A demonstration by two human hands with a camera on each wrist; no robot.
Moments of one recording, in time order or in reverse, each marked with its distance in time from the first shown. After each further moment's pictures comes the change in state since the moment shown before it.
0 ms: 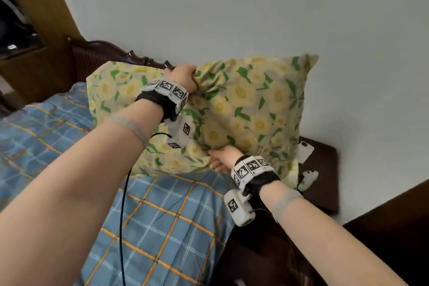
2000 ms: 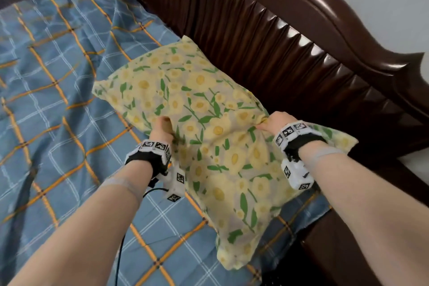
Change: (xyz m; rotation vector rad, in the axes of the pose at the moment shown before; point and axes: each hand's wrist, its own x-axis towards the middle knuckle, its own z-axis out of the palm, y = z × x) left_hand 0.133 -0.318 0.369 -0.457 -0.131 -1.066; right_hand 0.534 0.033 -0.030 -1.005 -0.124 -0.021
